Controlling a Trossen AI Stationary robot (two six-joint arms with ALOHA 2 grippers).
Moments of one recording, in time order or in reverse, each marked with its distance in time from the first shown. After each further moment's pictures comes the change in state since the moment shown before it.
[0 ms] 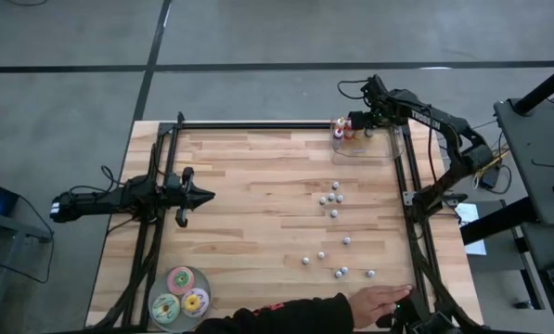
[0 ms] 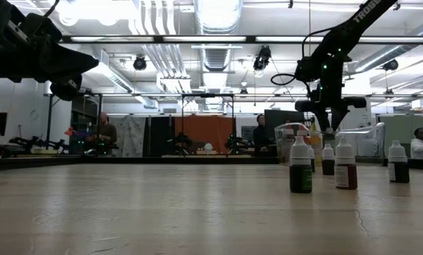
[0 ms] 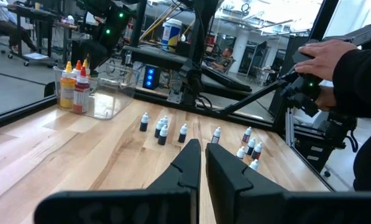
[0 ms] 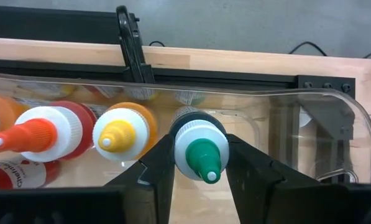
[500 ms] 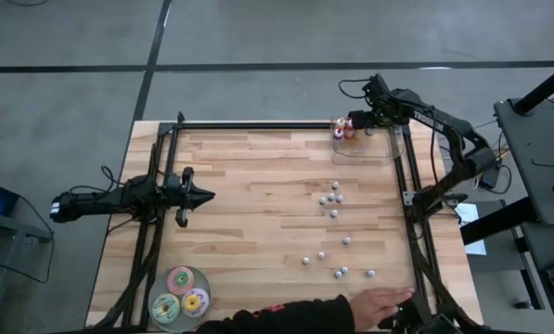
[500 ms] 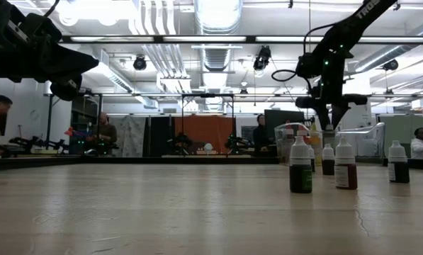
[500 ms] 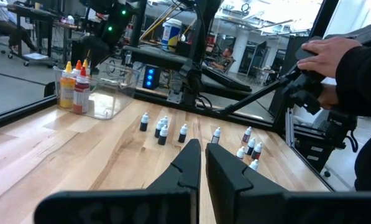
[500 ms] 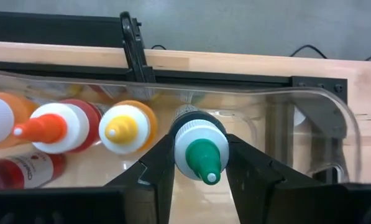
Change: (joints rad) left arm 0.000 0.000 0.000 0.000 0.000 0.000; right arm 0.004 -0.030 0.000 -0.010 0.000 0.004
